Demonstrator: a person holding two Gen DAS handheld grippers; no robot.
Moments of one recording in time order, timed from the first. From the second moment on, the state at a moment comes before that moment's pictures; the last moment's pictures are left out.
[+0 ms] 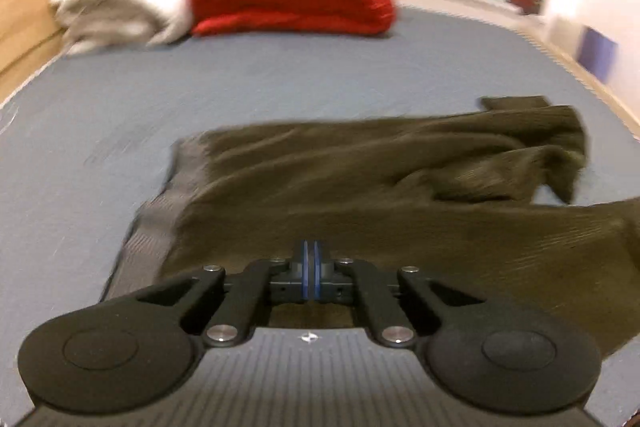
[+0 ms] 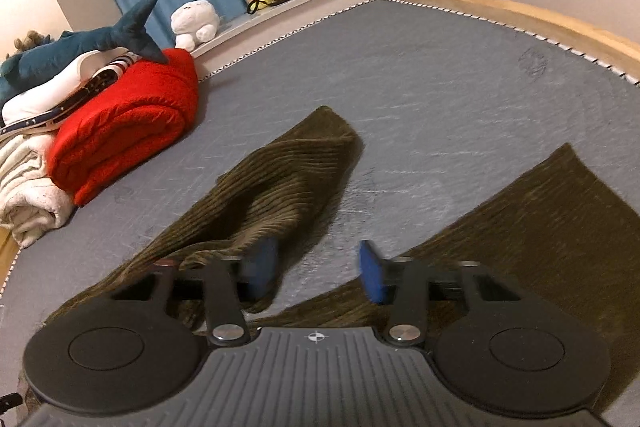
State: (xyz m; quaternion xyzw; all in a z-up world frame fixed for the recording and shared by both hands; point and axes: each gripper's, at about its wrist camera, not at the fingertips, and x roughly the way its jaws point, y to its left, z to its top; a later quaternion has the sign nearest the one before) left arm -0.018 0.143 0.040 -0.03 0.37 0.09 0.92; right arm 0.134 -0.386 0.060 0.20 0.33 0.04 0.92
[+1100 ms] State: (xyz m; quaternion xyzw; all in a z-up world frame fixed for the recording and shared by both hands) left arm 0.117 0.052 0.018 -0.08 0.39 0.04 0.92; right arm 0.258 -0.328 -0.033 0.20 0.37 -0.08 0.90
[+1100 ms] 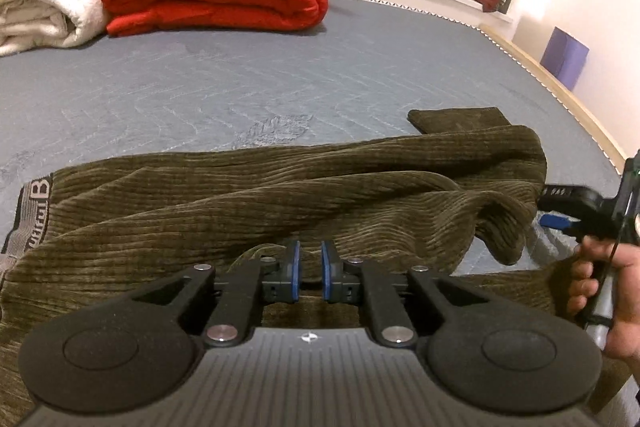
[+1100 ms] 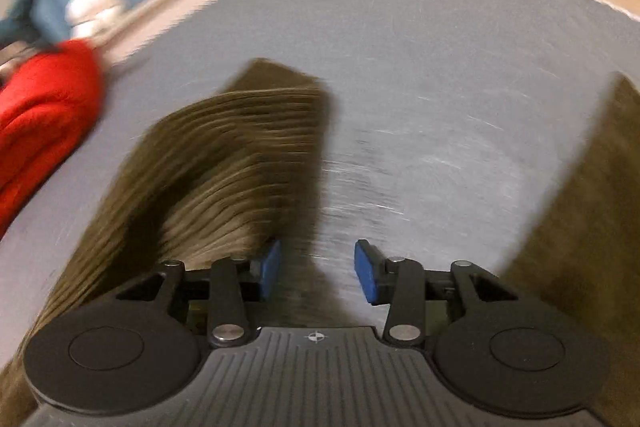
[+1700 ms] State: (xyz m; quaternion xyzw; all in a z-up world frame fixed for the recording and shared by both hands) left arm 0.126 0.036 -0.002 -0.05 0.41 0.03 0.91; right arm 0.275 -0.340 -0.043 0.41 0.34 0.11 0.84
